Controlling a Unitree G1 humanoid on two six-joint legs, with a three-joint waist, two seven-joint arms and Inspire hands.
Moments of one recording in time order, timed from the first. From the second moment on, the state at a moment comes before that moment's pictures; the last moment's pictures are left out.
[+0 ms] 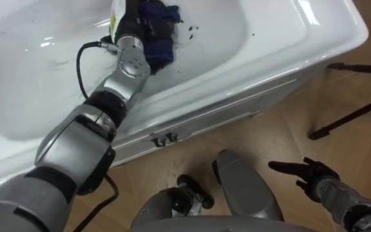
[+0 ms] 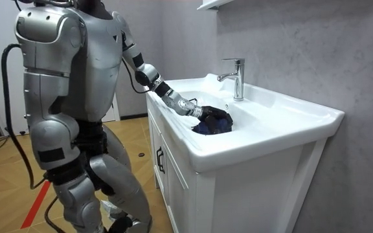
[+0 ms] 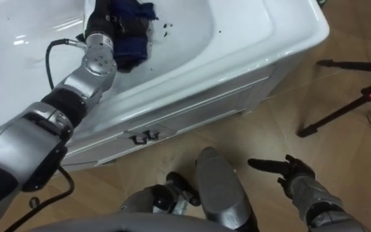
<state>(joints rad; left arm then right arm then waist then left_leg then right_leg) -0.75 0.14 -0.50 1.06 -0.17 -0.16 0.47 -0.13 -0.38 0.21 1.19 0.71 0.07 0.00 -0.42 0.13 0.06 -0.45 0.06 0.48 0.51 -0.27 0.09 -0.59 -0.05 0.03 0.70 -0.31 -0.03</state>
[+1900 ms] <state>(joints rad) -0.64 0.08 -0.56 0.88 -0.38 -0.28 0.27 -0.09 -0.33 0.29 1.13 0.81 -0.03 0.00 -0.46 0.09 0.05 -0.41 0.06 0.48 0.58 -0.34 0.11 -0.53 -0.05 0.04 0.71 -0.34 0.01</state>
